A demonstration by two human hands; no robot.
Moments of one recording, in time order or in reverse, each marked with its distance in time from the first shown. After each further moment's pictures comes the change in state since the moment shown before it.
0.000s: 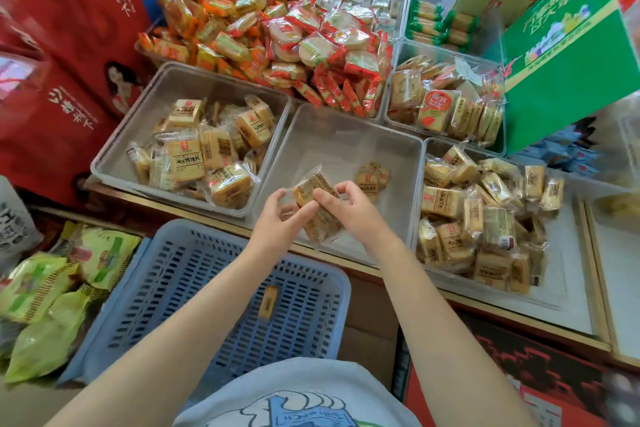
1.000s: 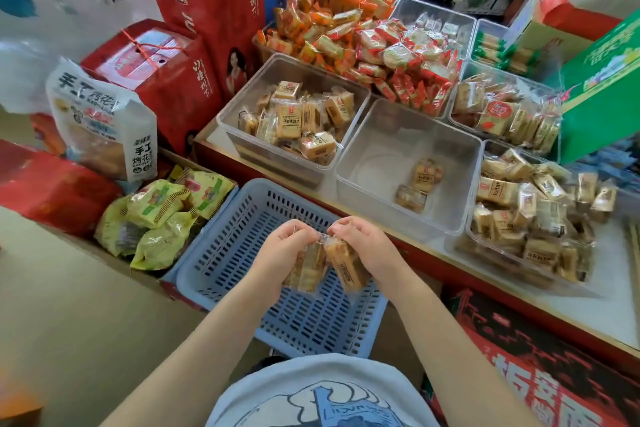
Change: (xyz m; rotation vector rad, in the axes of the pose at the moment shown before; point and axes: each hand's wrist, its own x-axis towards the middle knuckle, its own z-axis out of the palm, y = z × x) left_hand -0.183 -0.062 -0.083 -0.228 0.106 -0.041; right_hand -0.150 0.004 0.133 0.087 -0.159 -0.024
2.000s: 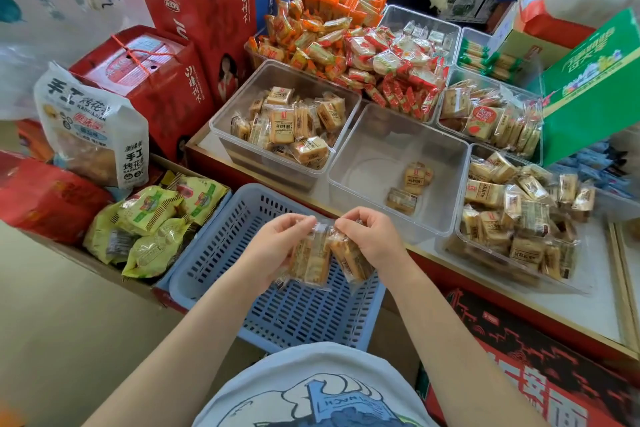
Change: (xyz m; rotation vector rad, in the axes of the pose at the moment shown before) left_hand 0.002 0.021 -0.006 -0.044 -0.118 -0.029; right_hand 0.004 -0.013 -0.008 -0.097 0.219 -0.068
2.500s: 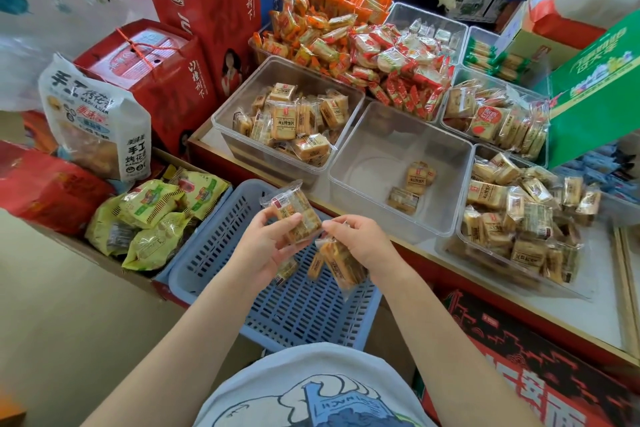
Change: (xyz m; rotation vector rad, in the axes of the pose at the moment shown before) left_hand 0.001 -0.002 0.002 -0.464 0.214 -0.030; right_hand 0.001 0.002 0.007 -0.029 -0.123 0.121
